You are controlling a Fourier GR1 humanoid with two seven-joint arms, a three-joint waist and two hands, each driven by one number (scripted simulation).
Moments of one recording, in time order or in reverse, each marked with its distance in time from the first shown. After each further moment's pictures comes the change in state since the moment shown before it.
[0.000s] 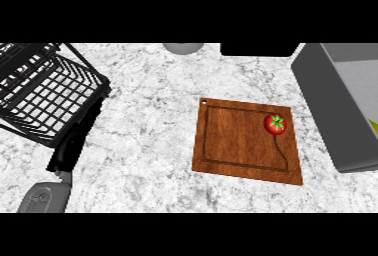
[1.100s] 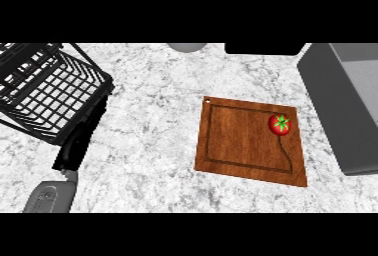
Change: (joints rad) left arm -0.011 -0.024 -0.011 -0.002 -0.007 0.004 -0.005; right arm 0.063 -0.214 -0.297 0.371 -0.221 0.044 -0.254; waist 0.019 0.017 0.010
